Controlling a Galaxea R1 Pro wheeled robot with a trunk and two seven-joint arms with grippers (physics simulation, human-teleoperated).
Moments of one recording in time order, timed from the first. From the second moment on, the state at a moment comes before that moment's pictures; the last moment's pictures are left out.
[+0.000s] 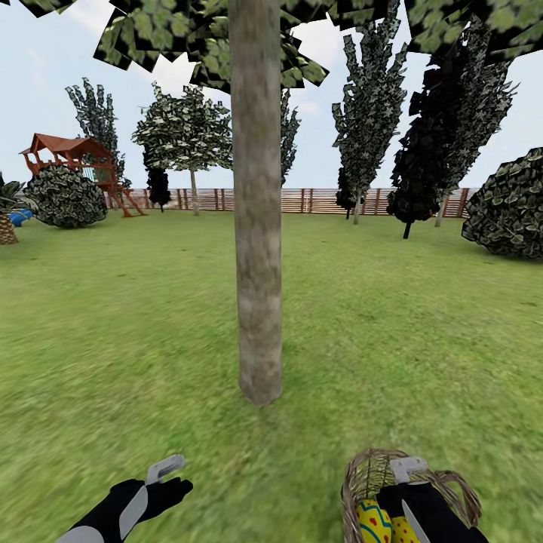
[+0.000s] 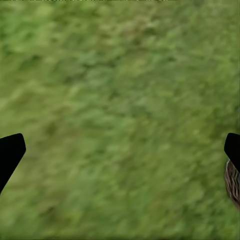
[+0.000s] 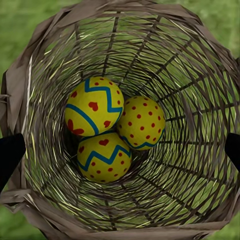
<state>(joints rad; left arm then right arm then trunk) -0.55 0.06 0.18 -0.28 0.19 0.36 -0.11 -0.33 -0.14 0.11 -0.77 -0.01 0.56 -0.08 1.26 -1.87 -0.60</state>
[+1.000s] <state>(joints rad) -0.55 0.05 0.18 -0.28 0.19 0.36 -0.11 -0.33 -0.14 0.11 -0.78 -0.01 0.56 -0.08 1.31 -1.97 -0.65</state>
